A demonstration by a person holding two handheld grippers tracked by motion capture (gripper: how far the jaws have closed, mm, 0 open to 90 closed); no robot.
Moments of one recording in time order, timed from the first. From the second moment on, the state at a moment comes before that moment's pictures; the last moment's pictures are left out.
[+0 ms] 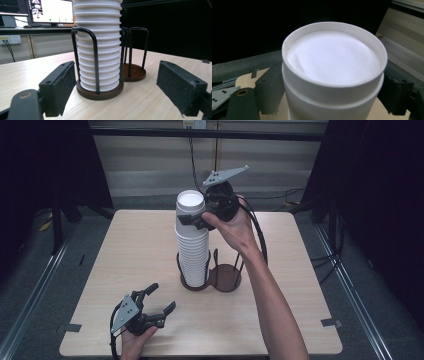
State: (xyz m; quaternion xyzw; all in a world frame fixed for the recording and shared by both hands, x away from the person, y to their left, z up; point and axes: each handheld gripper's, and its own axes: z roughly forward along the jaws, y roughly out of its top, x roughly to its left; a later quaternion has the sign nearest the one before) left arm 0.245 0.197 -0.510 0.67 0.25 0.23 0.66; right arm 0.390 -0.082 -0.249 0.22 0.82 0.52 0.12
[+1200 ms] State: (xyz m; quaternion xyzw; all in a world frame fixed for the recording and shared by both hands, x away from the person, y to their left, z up) left arm 0.245 0.197 -0.510 0.67 0.25 0.23 0.66; right arm 0.384 -0.086 -0.234 0.21 0.79 0.55 0.14
